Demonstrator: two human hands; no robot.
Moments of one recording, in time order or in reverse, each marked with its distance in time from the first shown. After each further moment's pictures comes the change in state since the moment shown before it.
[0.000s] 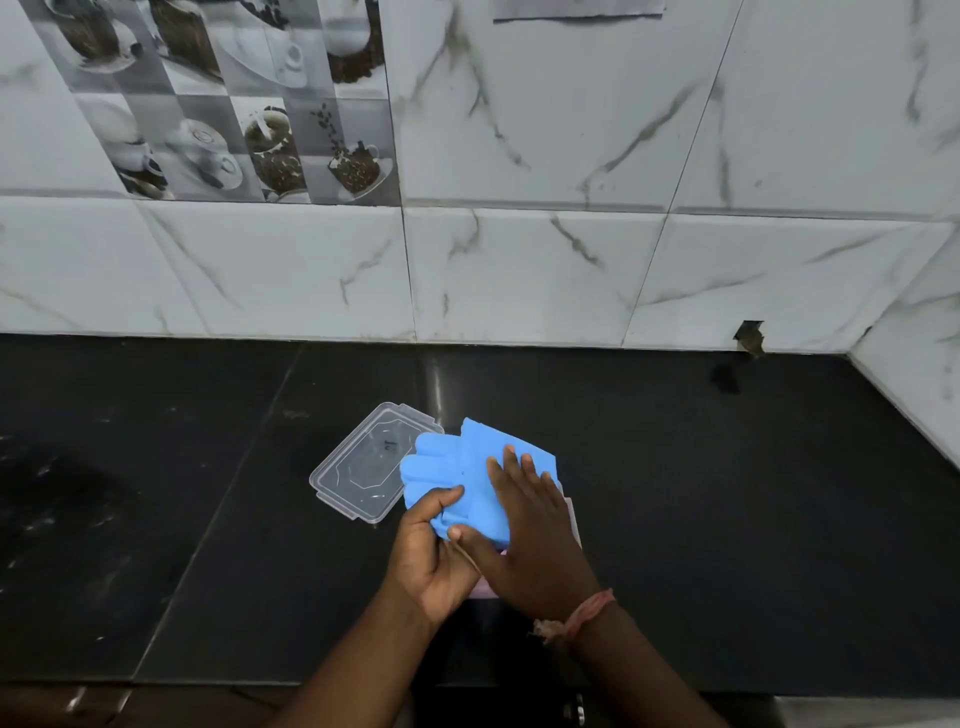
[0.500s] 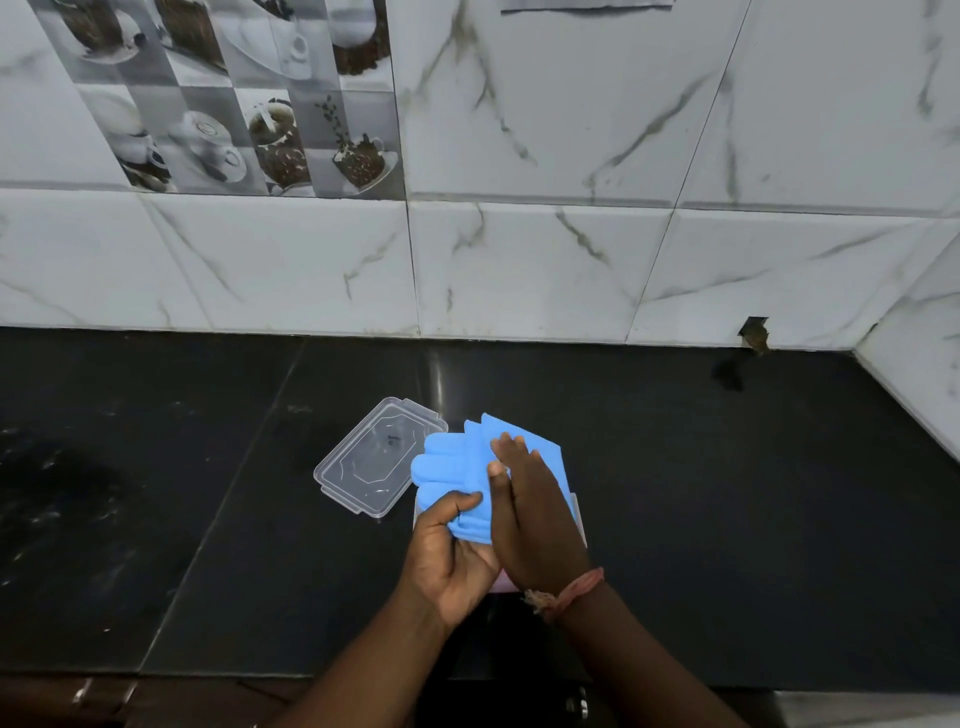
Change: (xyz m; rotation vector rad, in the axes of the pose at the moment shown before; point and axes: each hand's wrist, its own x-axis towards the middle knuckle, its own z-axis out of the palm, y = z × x) left_hand 0.001 -0.012 -0.005 -0.058 -0.053 0.010; right_hand 0.019 -0.016 0.000 0.269 0.189 0.106
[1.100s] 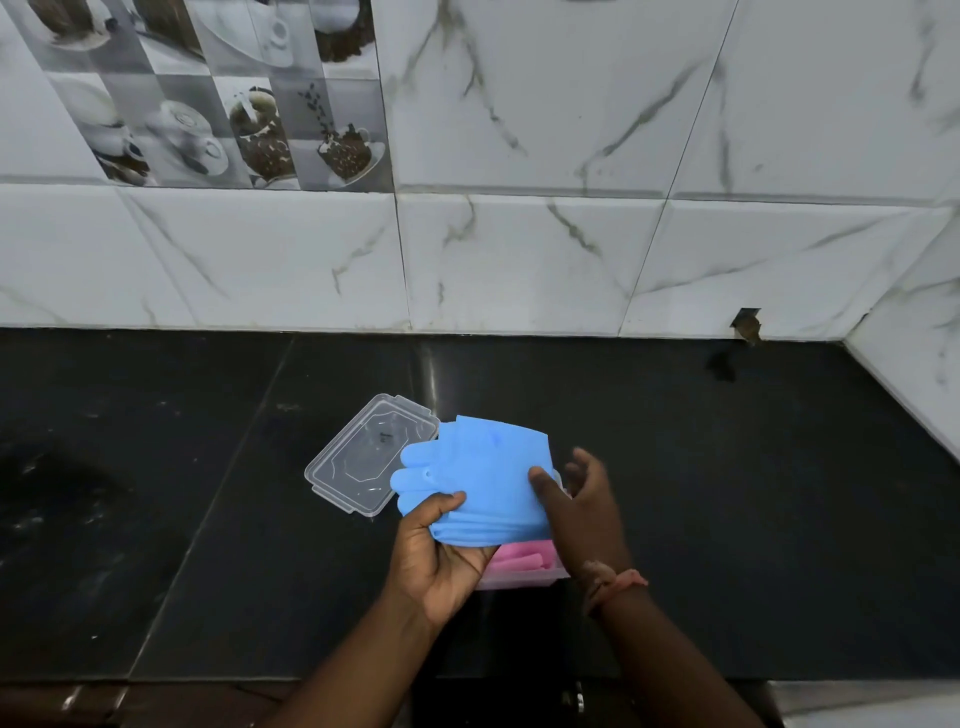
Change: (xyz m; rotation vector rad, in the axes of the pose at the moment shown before) left_hand -0.001 0.006 -0.001 -0.003 0.057 0.013; right_hand 0.004 0.032 -0.033 0.377 0.134 0.552
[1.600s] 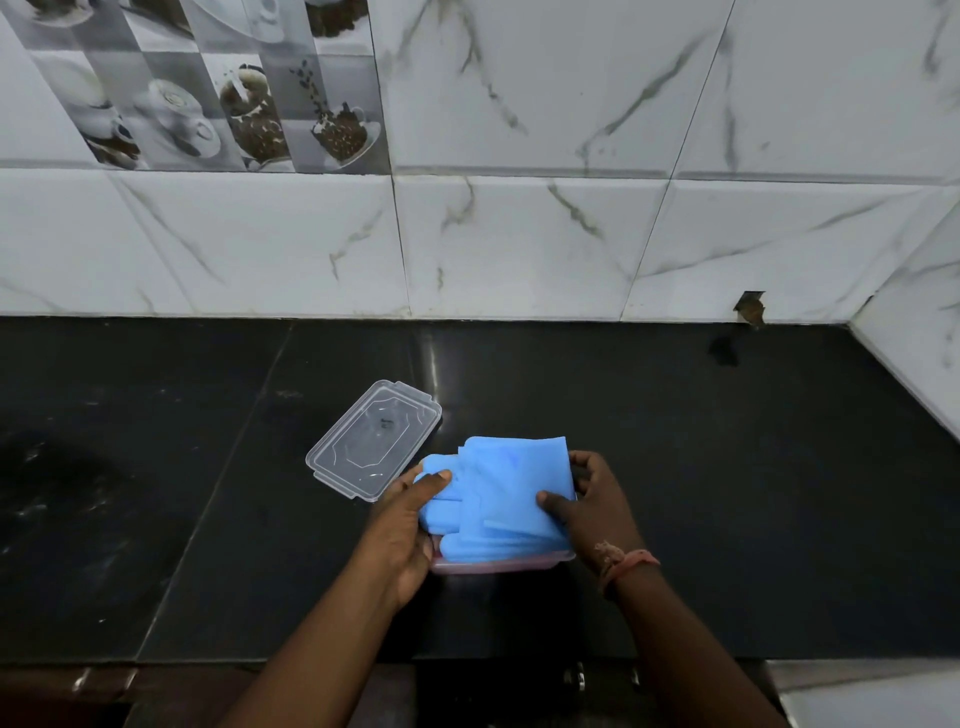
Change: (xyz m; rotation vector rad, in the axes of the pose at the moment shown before) left_hand -0.006 0.028 -0.008 0.506 0.301 0.075; right_hand 0.013 0.032 -0.015 -0.032 -0.135 0.031
